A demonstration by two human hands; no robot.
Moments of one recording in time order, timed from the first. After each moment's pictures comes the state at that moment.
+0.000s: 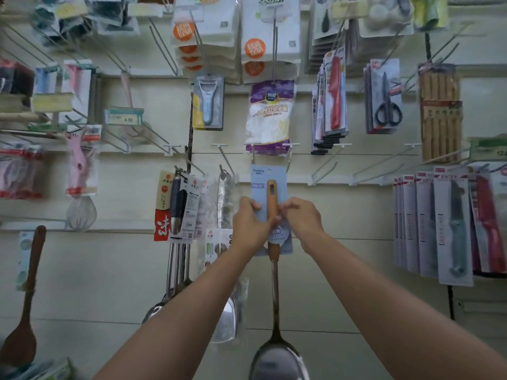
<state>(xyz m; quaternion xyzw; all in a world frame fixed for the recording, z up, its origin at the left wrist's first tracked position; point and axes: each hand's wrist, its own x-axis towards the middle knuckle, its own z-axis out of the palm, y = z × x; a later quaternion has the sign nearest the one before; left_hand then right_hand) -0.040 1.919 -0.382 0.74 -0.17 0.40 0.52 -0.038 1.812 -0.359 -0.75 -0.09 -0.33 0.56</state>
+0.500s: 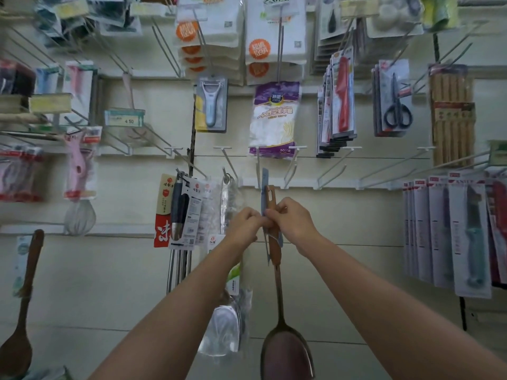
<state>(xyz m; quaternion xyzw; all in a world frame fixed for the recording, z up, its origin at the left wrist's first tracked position) -0.023 1.944 -0.370 0.72 -0.20 0.22 0.62 -0.026 1.831 -0.354 -0.79 -0.16 -0.30 0.51</state>
